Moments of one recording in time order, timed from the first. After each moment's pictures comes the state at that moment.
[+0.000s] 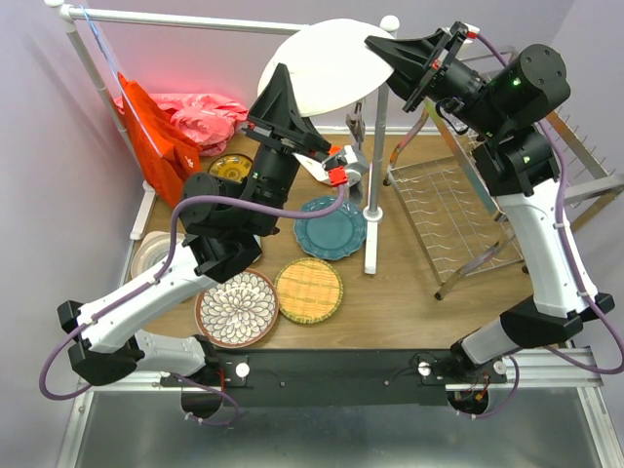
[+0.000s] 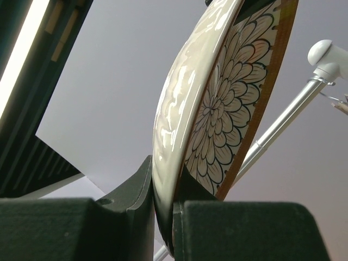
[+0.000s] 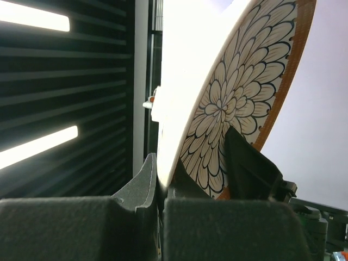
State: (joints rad) left arm -1.05 1.24 1.52 0.45 -0.43 1.57; right arm 0.49 1.52 2.13 -0.20 -0.52 1.83
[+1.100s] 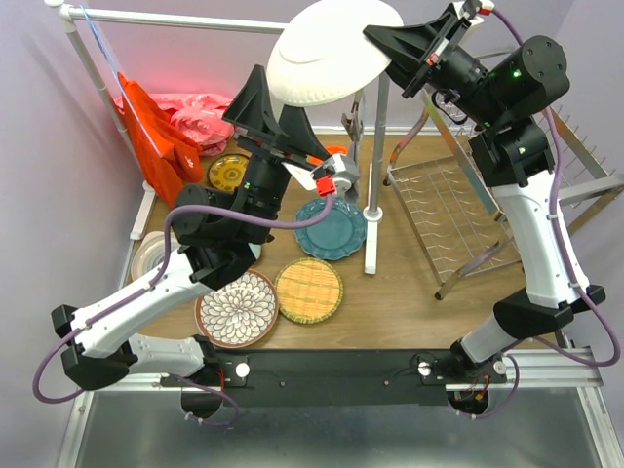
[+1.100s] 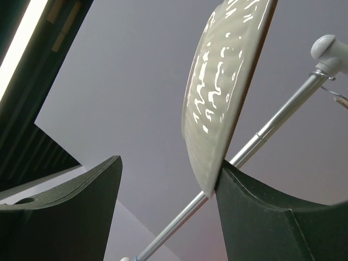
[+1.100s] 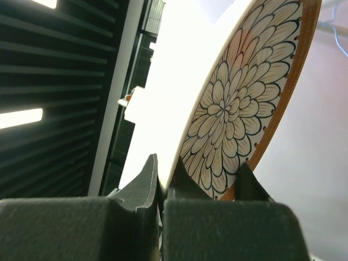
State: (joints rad) left arm -1.07 1.19 1.44 0.51 -0.45 1.56; right arm 0.47 1.57 2.19 -0.16 -0.51 1.64
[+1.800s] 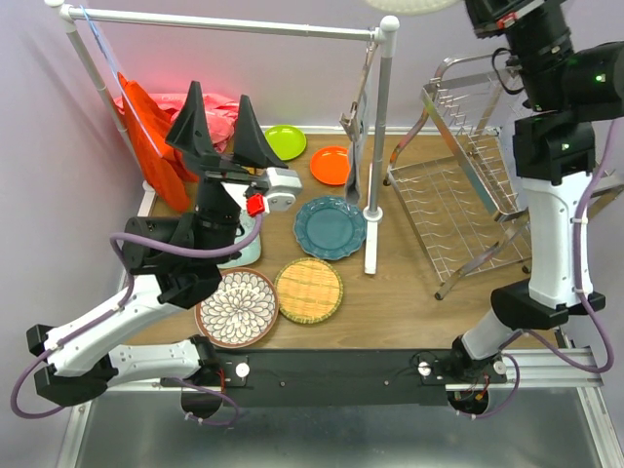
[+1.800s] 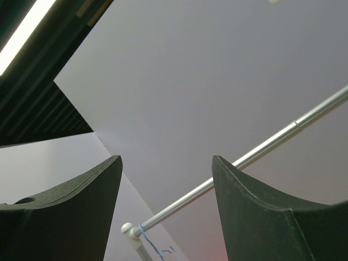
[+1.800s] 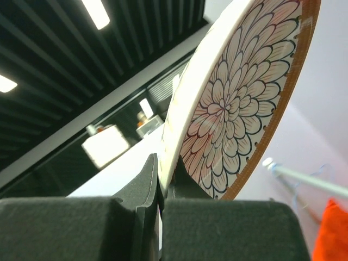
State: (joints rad) left arm -1.08 1.01 1.31 0.63 -0.49 1.51; right arm 0.33 1.63 2.44 0.04 -0.35 1.32
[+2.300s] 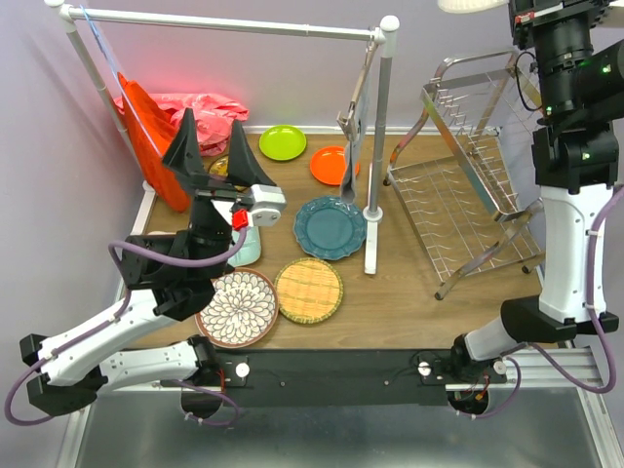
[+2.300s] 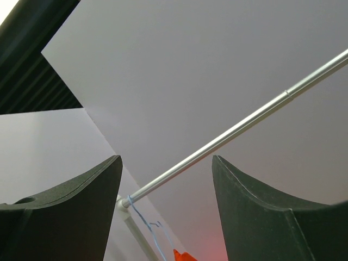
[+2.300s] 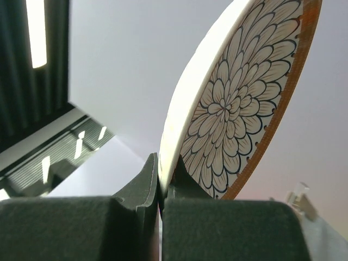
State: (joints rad) left arm -1.08 0.91 1.14 0.67 -0.54 1.45; right arm 0.17 1.53 2.29 -0.16 -0.01 1.04
